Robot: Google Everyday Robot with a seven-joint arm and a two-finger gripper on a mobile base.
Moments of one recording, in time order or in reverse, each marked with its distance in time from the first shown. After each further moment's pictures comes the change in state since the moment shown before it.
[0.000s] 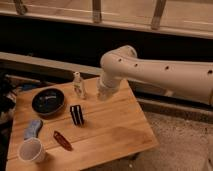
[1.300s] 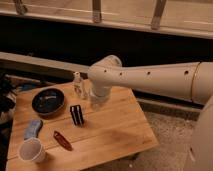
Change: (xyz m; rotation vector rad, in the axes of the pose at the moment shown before) arm 0.025 0.033 0.038 0.058 0.049 -0.071
